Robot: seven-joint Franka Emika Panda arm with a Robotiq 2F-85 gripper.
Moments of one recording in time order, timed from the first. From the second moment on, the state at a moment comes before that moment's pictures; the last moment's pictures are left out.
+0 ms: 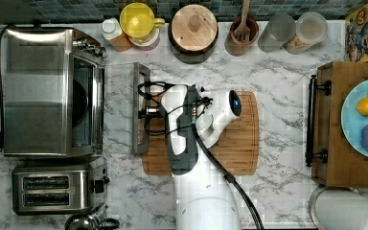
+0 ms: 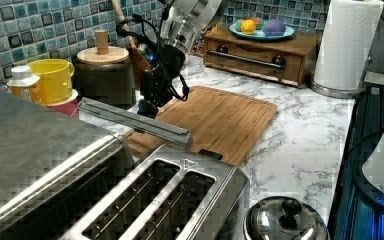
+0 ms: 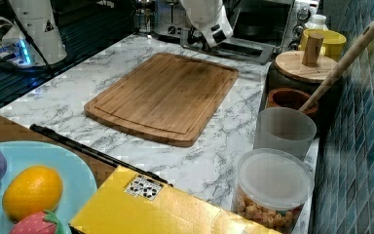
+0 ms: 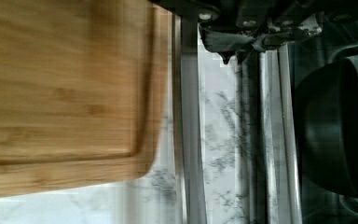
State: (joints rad) arm -0.04 0.38 0.06 -2.14 1.05 0.57 -1.50
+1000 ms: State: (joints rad) arm 0.16 0.19 0.14 -2.07 0.39 0.75 -0.88
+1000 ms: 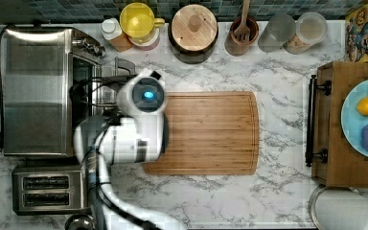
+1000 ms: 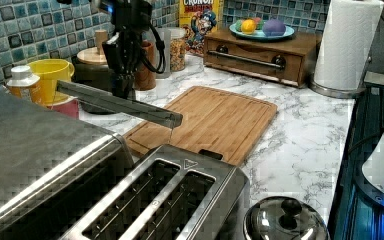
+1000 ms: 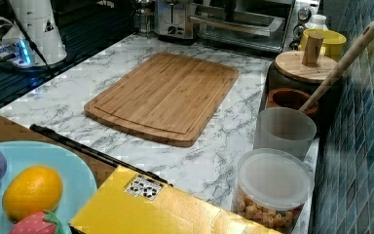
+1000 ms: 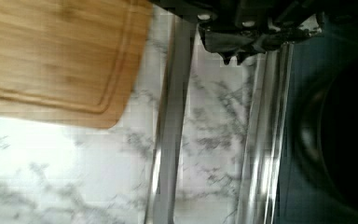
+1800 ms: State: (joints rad) arm 0.33 0.25 0.37 -1.80 -0.30 0.61 -0.16
